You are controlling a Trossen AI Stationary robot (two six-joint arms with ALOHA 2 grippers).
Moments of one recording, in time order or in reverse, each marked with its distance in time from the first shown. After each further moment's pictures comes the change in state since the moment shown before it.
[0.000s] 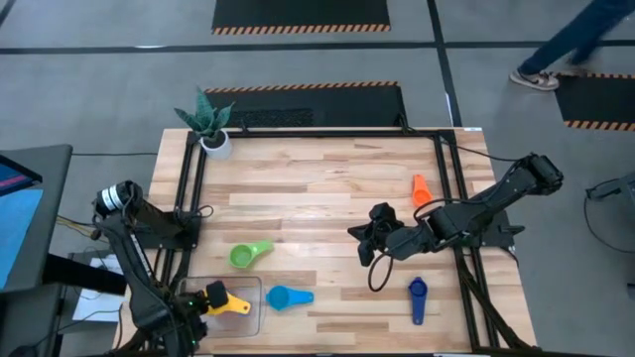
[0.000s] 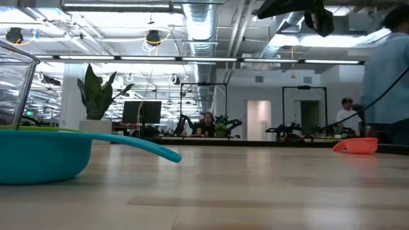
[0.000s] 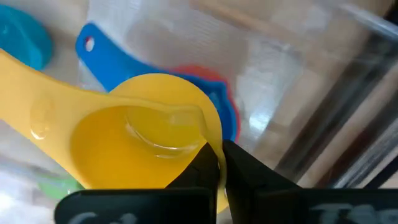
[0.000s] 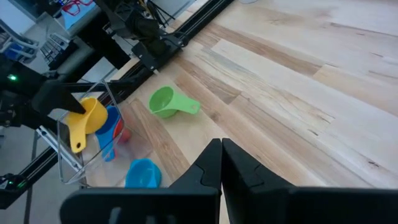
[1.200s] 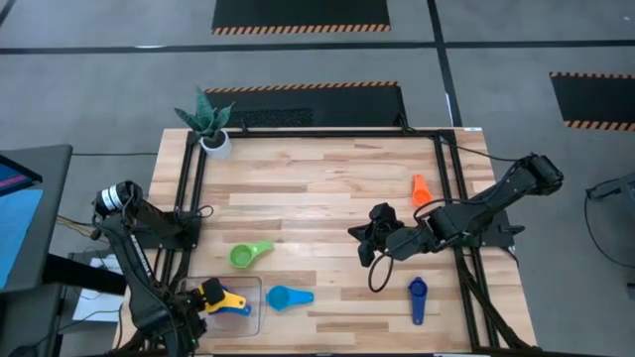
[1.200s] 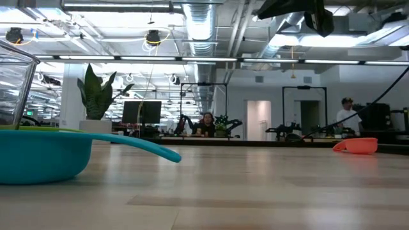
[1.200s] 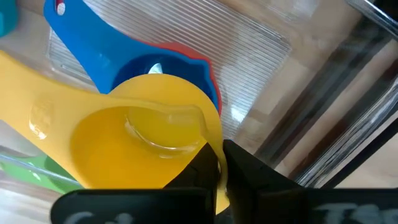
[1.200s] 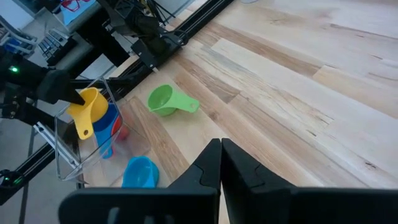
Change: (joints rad) left arm -0.004 0.000 0.000 -0.033 0.079 -0.072; right arm 0.003 0.000 0.000 -0.005 -0.002 -0.019
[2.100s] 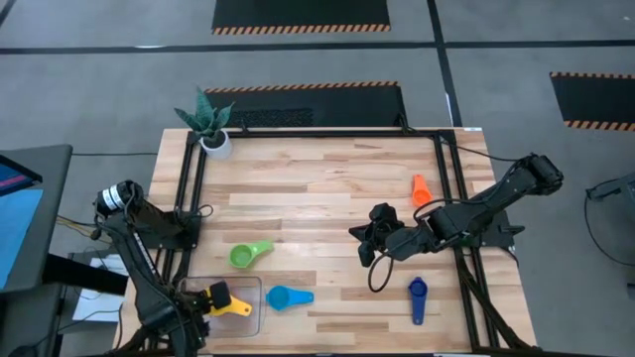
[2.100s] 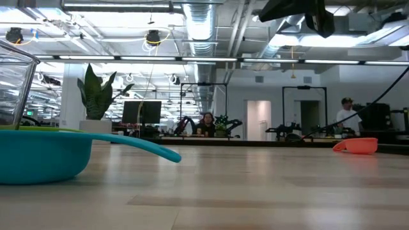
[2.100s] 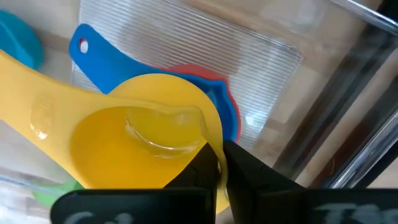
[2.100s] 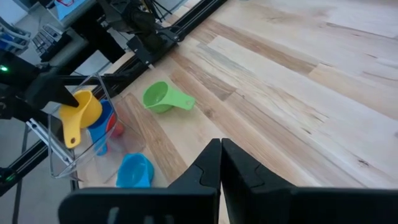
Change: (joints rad) left arm 0.042 0.000 0.000 0.050 -0.023 0.170; right arm 0.000 0.000 0.000 -0.022 0.000 0.000
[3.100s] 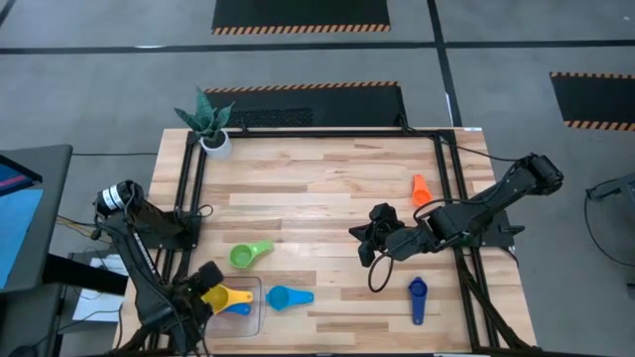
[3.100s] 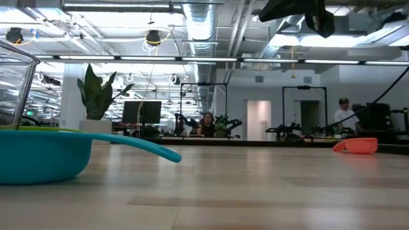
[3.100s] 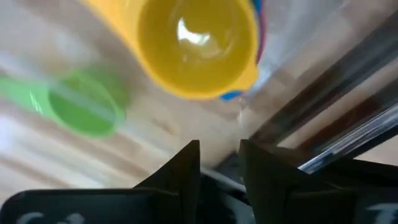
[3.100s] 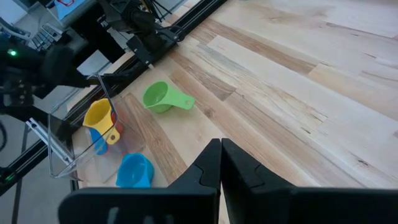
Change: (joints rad) left arm 0.000 0.000 0.000 -0.212 -0.011 -0.339; right arm 0.000 0.000 0.000 0.000 0.000 0.000
